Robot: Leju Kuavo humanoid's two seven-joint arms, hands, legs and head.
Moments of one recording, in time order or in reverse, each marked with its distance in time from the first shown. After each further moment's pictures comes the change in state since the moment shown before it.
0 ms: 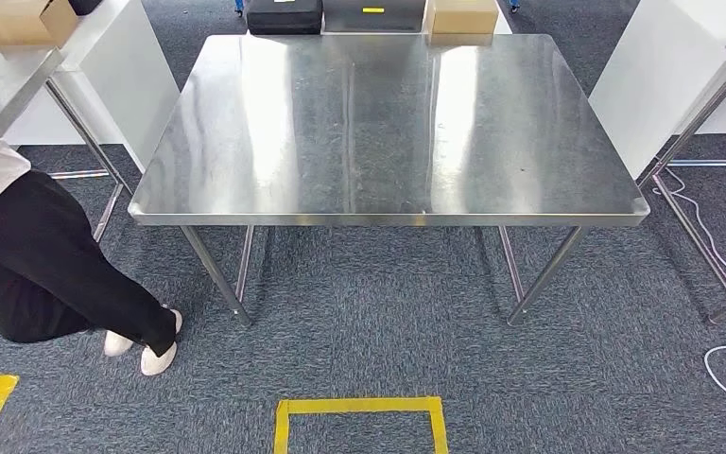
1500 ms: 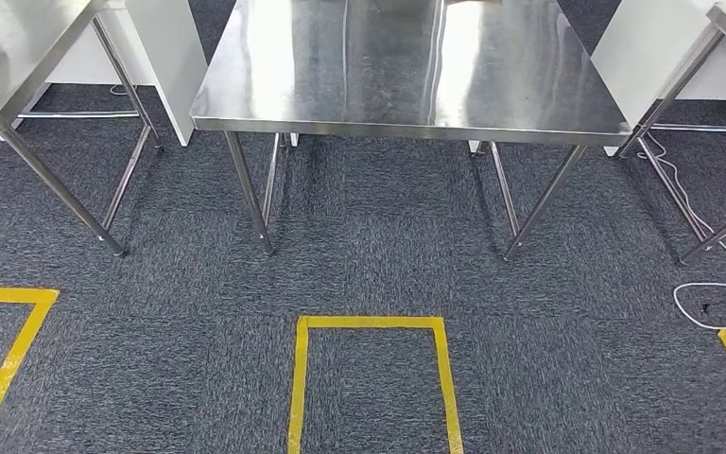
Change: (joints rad) left arm 0.001 0.000 0.026 0.000 0.020 0.009 -0.015; right arm 0.012 0.002 0.031 0.002 0.023 -0.002 -0.002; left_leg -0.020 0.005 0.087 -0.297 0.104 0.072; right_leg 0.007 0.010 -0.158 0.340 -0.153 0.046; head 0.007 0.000
